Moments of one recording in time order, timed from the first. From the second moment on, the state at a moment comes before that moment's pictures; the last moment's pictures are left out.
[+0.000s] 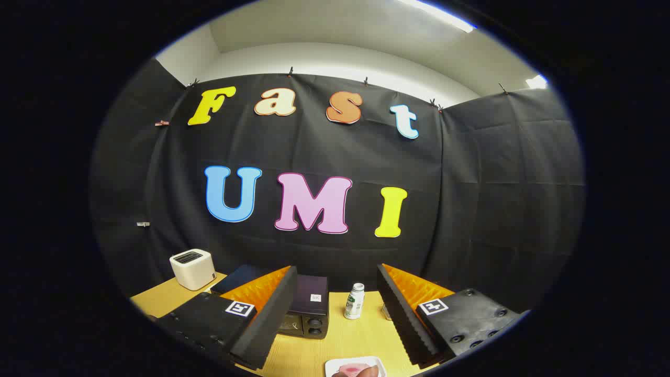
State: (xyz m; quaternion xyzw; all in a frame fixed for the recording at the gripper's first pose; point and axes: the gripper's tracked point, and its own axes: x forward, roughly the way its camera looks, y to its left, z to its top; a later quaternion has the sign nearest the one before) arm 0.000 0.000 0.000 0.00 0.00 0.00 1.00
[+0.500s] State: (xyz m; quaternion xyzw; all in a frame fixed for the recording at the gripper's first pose) arm -0.002 -0.003 -0.003 -0.01 0.00 -0.01 1.00
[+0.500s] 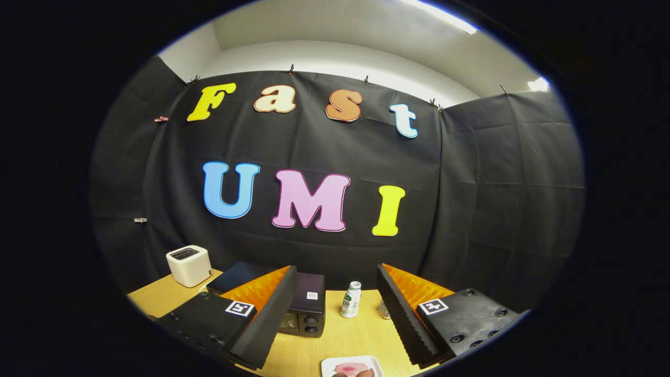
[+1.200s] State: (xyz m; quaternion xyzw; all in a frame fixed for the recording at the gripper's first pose) arm -0.002 0.025 -0.015 0.00 0.01 0.01 1.00
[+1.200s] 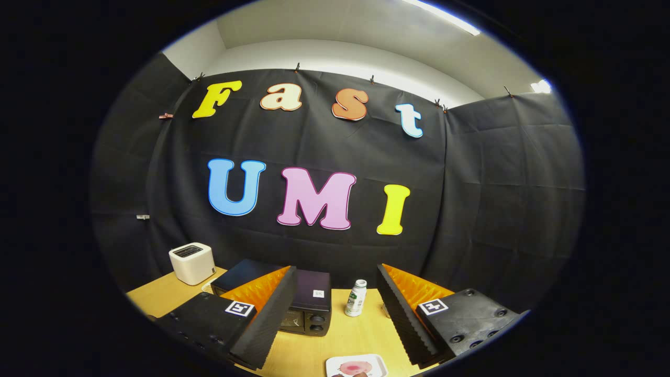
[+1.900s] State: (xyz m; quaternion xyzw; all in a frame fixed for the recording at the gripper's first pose) arm 0.042 0.147 -0.062 0.03 0.05 0.05 1.00
